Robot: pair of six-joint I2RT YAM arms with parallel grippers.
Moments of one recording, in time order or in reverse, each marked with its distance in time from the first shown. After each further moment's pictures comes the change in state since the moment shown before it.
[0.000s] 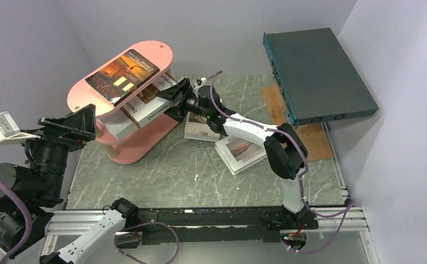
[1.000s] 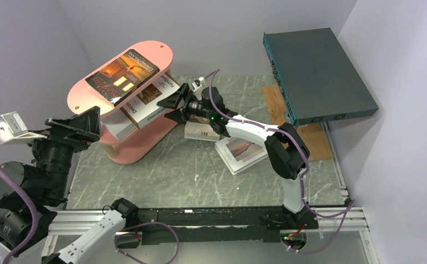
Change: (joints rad) left arm 0.000 -0.017 -0.045 -0.004 0.006 -0.010; right arm -0.016 -0.014 -0.061 0.029 -0.139 -0.176
